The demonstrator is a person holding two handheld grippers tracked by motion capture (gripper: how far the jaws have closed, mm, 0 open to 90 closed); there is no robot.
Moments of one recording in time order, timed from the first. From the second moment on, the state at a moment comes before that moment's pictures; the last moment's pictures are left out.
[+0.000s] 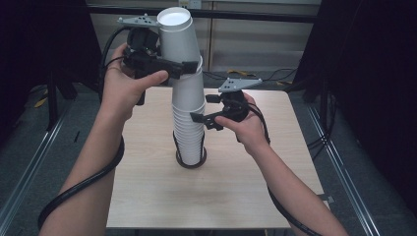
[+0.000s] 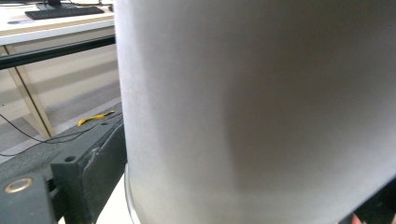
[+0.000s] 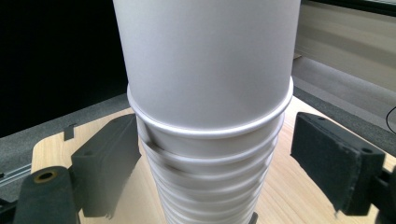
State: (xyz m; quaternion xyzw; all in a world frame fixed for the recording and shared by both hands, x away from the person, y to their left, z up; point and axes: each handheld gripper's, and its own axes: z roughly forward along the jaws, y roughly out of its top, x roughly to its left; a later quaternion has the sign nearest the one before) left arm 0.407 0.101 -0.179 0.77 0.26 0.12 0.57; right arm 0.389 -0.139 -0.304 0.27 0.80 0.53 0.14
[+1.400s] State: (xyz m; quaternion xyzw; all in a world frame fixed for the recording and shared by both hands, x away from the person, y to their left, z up) left arm 0.378 0.167 -0.197 0.76 0.28 0.13 0.57; right arm 0.386 -0.144 -0.315 0.27 0.81 0.51 0.13
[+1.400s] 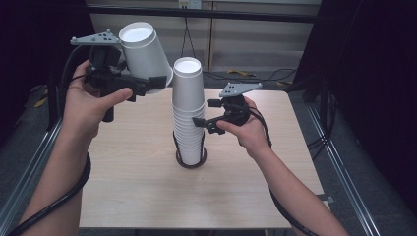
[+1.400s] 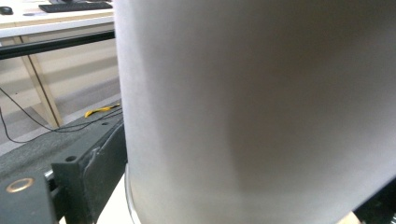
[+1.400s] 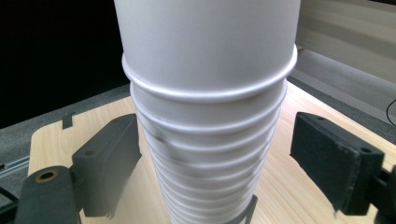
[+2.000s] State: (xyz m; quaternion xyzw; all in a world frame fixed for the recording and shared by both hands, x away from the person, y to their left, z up) left arm 0.364 0.188 -0.220 0.77 0.29 0.14 0.55; right arm 0.383 -0.156 -0.321 0.27 0.81 0.51 0.13
